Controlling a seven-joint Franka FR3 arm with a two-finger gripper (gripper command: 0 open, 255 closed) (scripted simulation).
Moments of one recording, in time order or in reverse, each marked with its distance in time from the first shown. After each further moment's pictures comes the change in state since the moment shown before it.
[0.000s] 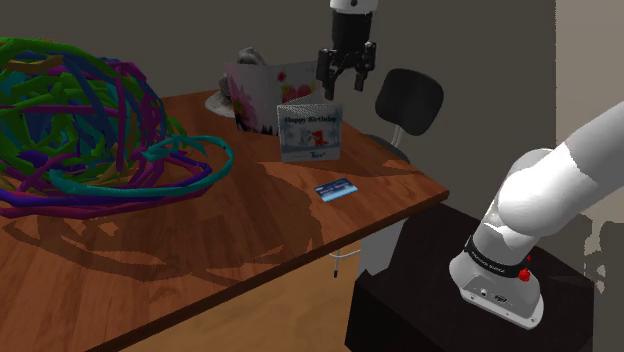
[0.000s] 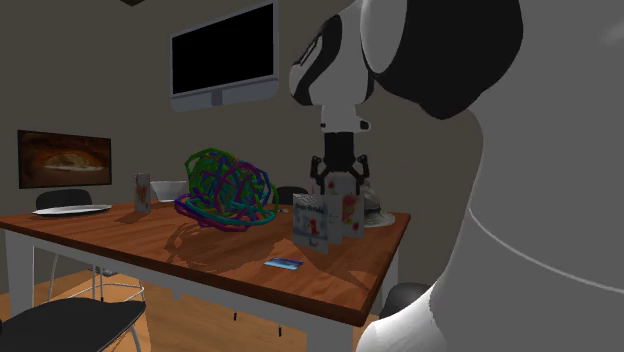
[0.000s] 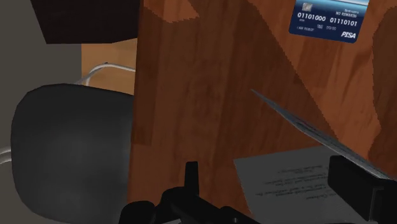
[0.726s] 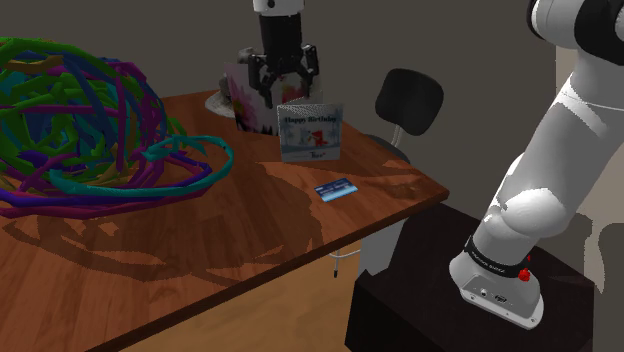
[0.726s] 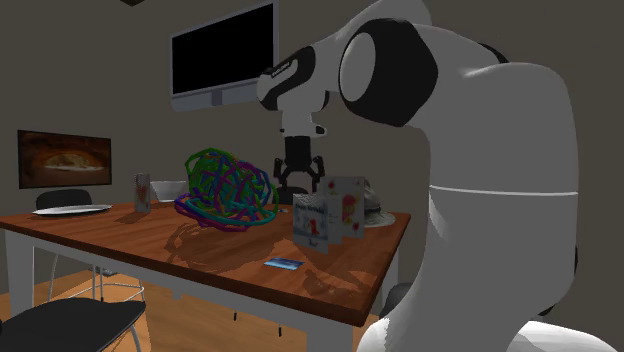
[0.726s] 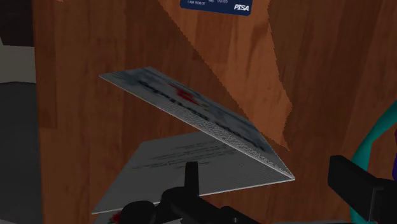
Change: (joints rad) arm 0.050 0.407 0.185 0.418 -0.094 -0.090 0.284
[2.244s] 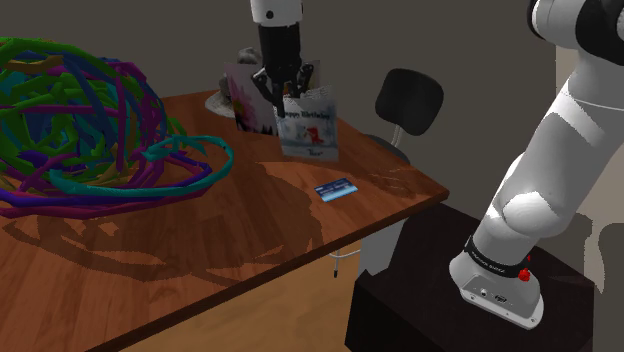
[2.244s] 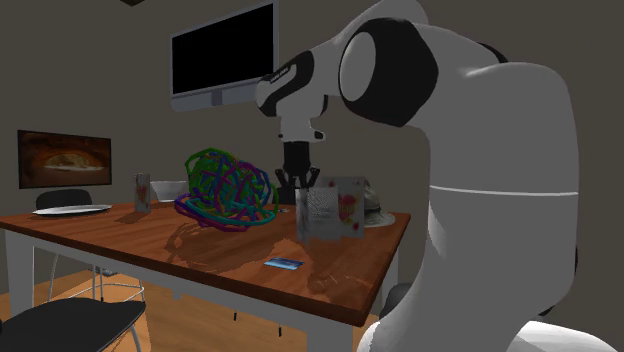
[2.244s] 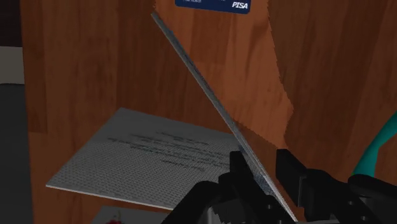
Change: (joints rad) arm 0.002 -0.002 0.003 -0.040 0.002 0.037 0.008
